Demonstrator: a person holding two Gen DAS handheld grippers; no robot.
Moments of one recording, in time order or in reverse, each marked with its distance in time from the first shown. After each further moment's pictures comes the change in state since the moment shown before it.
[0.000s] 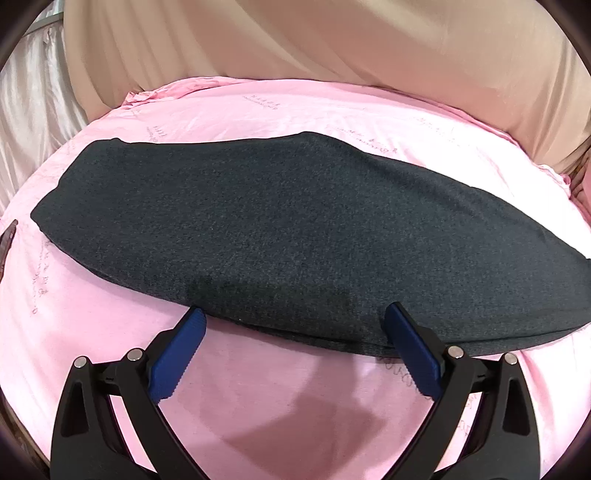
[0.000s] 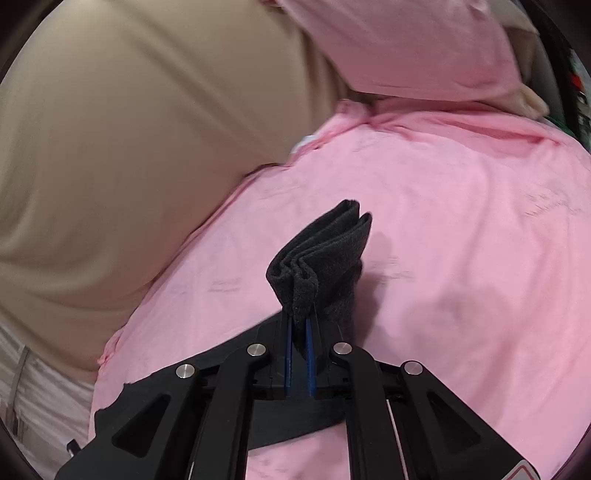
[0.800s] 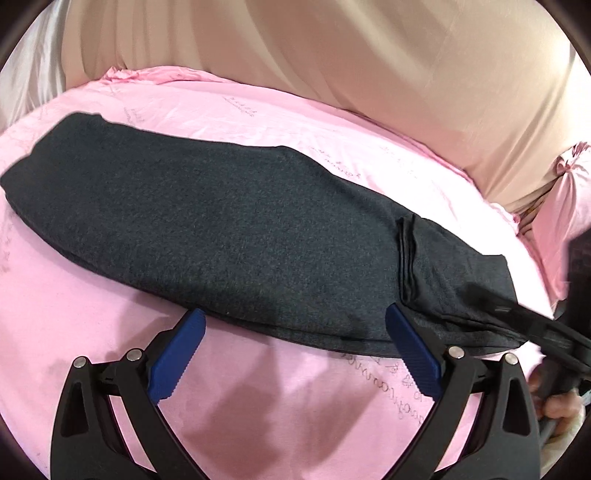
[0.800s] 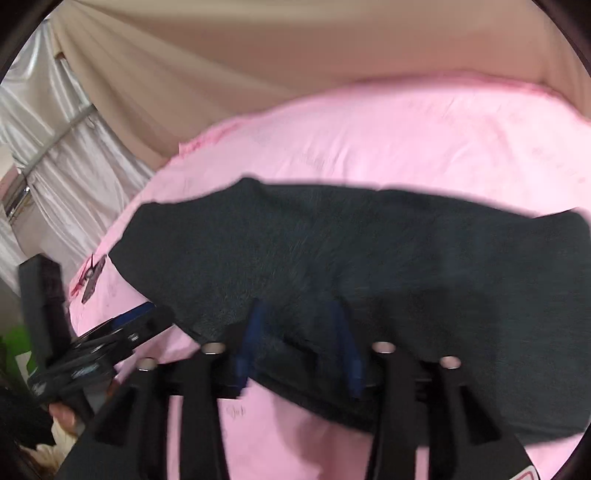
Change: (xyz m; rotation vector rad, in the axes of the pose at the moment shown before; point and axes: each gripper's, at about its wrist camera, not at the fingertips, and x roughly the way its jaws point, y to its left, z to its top) left arm -0.015 0.022 0.005 -0.102 -0.031 -0.242; right arm 0.113 0.236 -0.179 -0.574 0.393 0.255
